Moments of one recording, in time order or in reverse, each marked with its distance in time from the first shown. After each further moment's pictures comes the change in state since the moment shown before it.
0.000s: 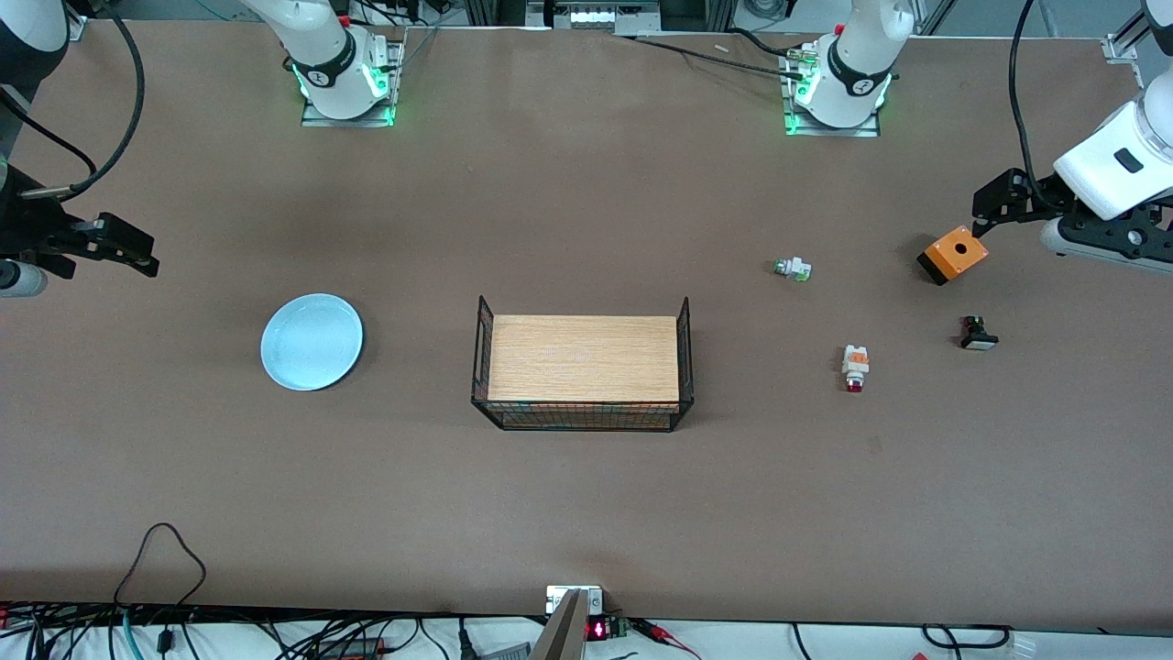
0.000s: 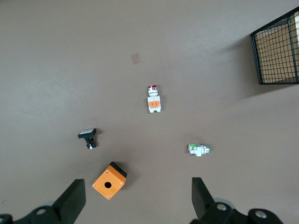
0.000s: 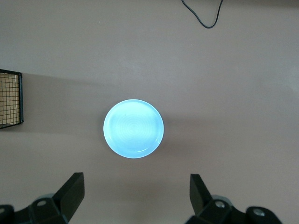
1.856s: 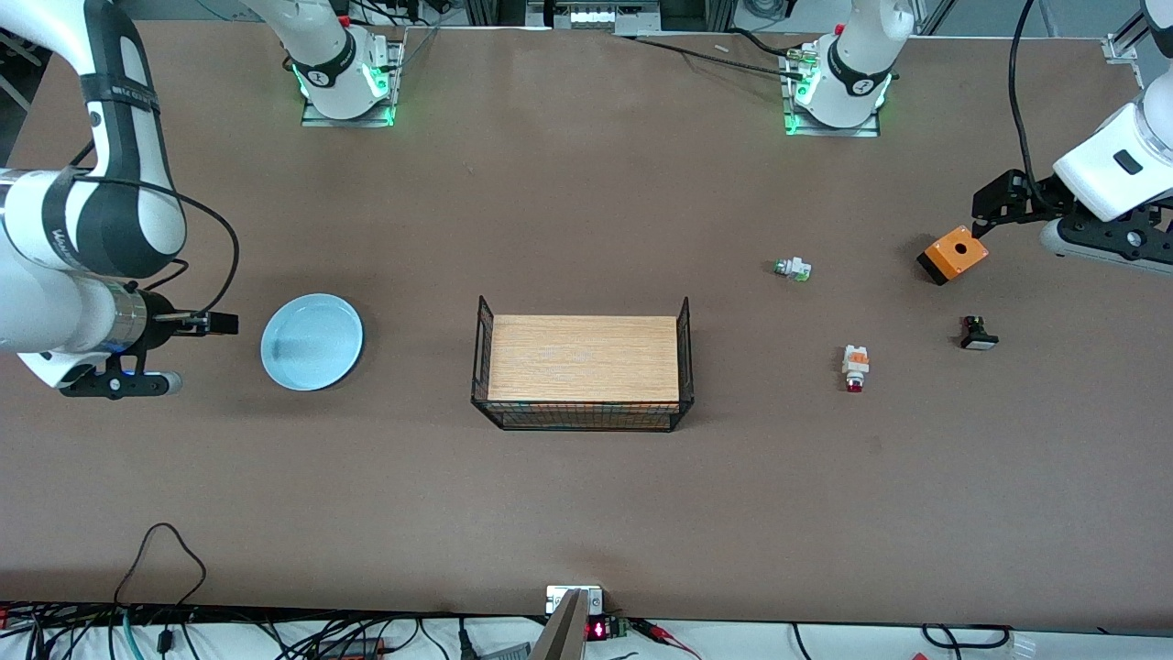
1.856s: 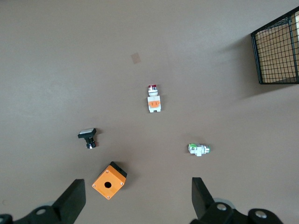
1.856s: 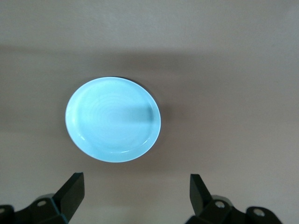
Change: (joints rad) left arm 0.000 0.002 0.000 0.000 0.000 0.000 0.000; right arm -0.031 0.294 -0.010 -0.083 -0.007 0.111 0.007
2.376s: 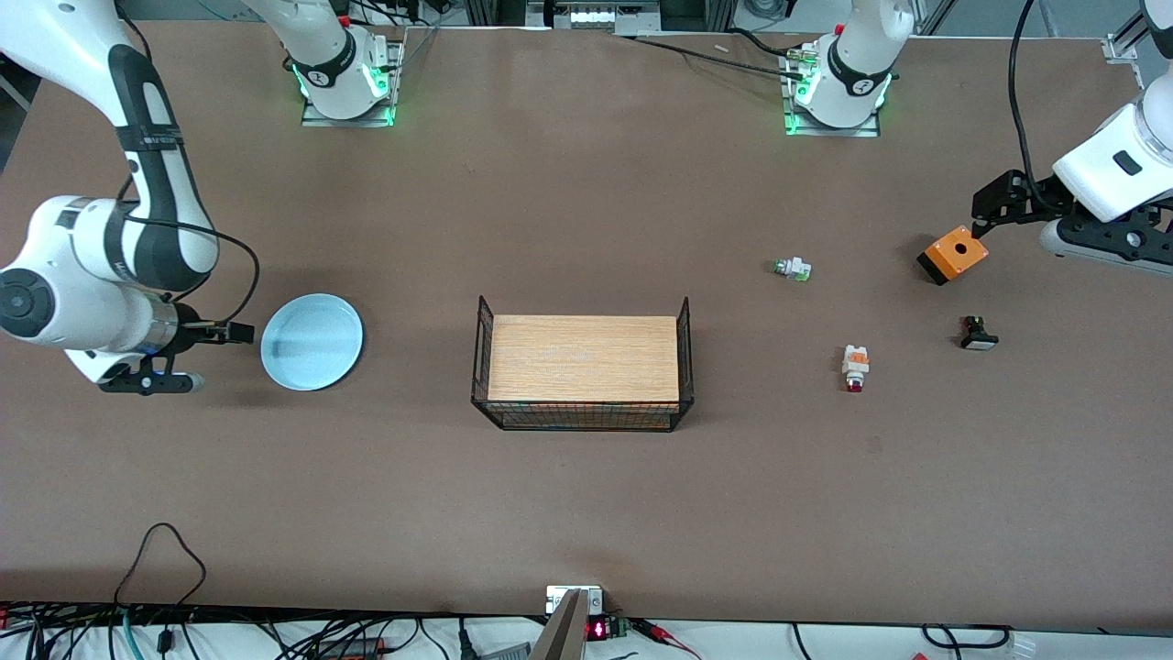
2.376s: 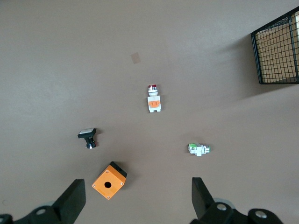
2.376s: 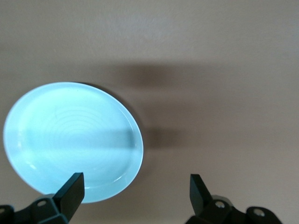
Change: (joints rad) left arm 0.000 0.001 0.000 0.000 0.000 0.000 0.000; right arm -0.047 0.007 -0.001 -0.294 -0.002 0.375 -0.051
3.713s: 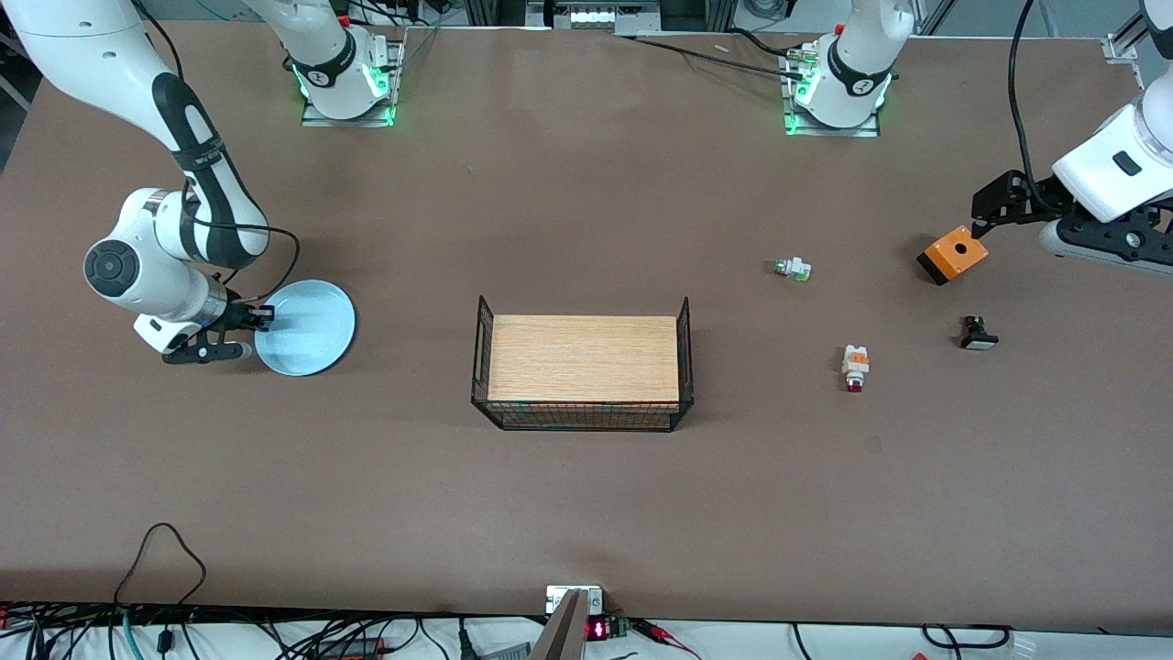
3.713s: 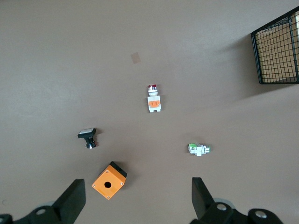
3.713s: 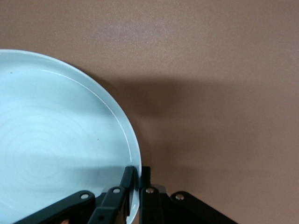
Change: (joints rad) left arm 0.000 0.001 0.000 0.000 0.000 0.000 0.000; right arm -0.046 0.017 0.007 -0.278 0.000 0.367 -0.117
